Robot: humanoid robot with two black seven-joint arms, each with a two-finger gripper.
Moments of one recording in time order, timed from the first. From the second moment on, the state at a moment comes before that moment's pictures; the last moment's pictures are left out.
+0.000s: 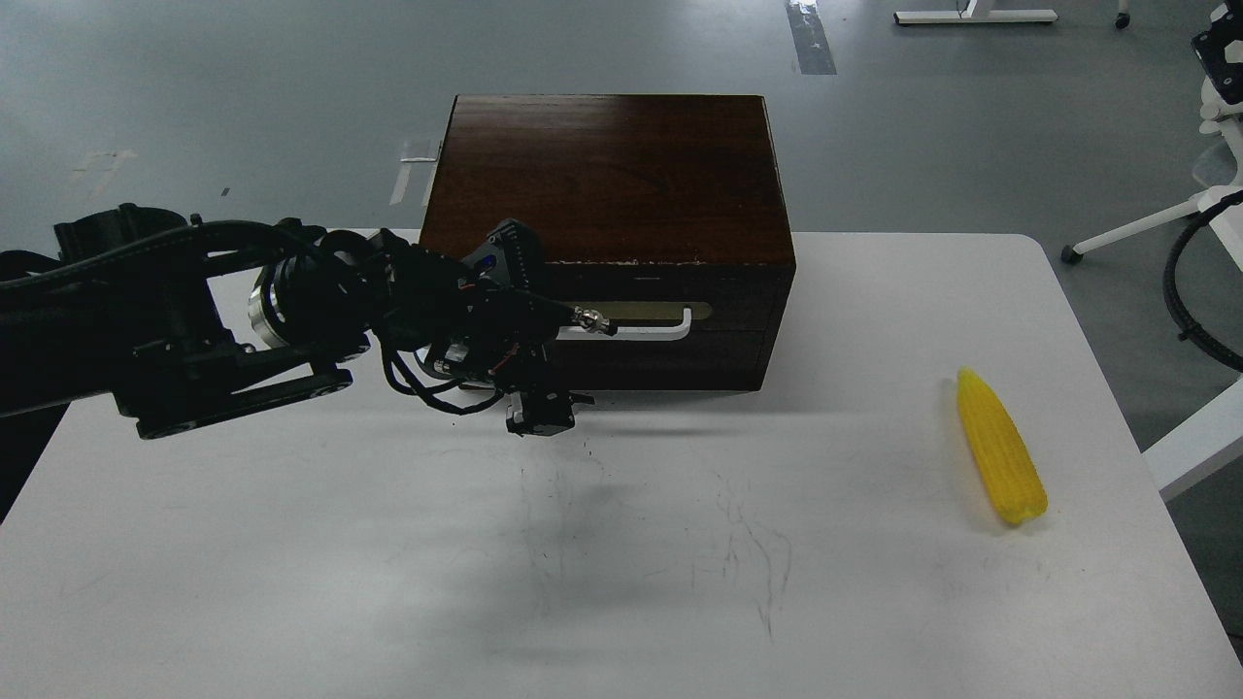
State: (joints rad) left arm -1.31 0.48 0.03 -1.40 2.13 -0.45 -0.30; right arm 0.98 -0.67 0.69 0.49 0.39 0.49 0.21
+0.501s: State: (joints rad) left arm -1.32 0.48 0.03 -1.48 2.13 -0.49 -0.34; right arm 0.97 -0.67 0.69 0.48 0.39 0.49 0.21
